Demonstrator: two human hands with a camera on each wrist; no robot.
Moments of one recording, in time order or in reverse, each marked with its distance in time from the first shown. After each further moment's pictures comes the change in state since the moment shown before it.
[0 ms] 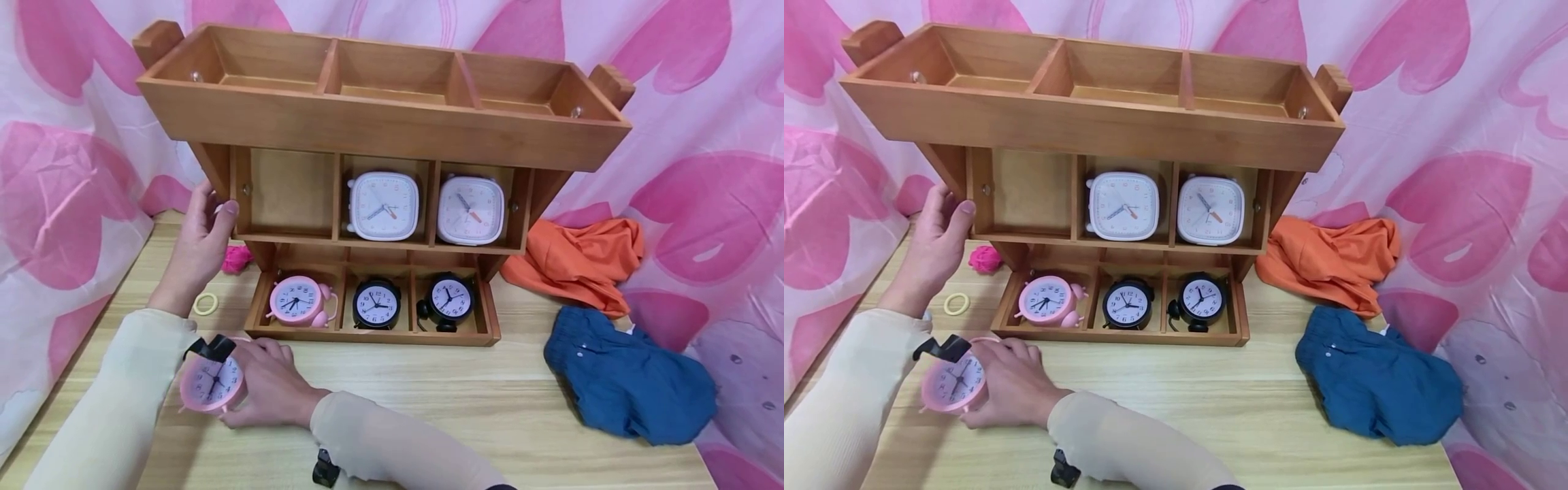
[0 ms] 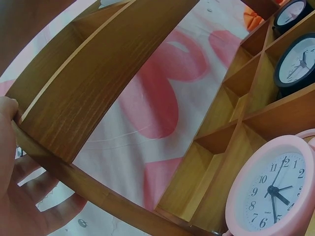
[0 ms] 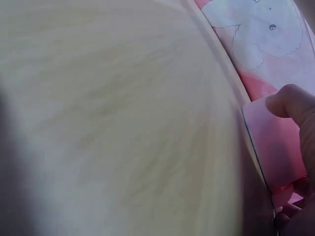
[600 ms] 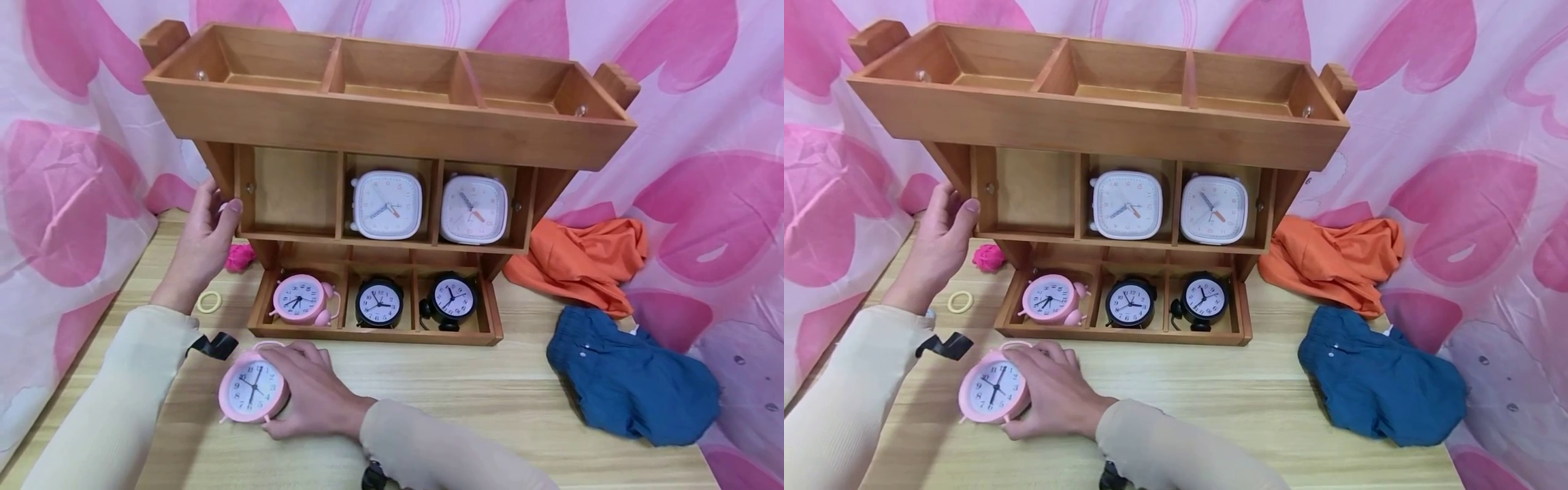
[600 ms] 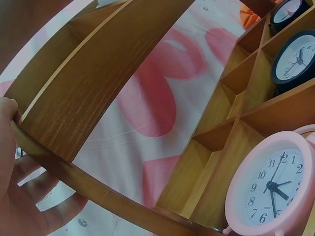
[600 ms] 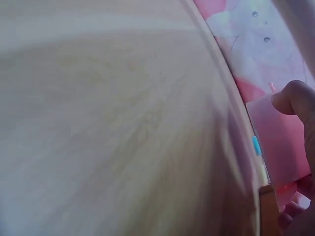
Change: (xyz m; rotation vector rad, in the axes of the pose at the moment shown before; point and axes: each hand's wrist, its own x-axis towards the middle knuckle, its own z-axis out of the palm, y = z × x) left_hand 0.001 -0.001 -0.001 -0.012 -0.004 0.000; right_hand -0.053 0.026 -0.027 0.092 0.050 -0.054
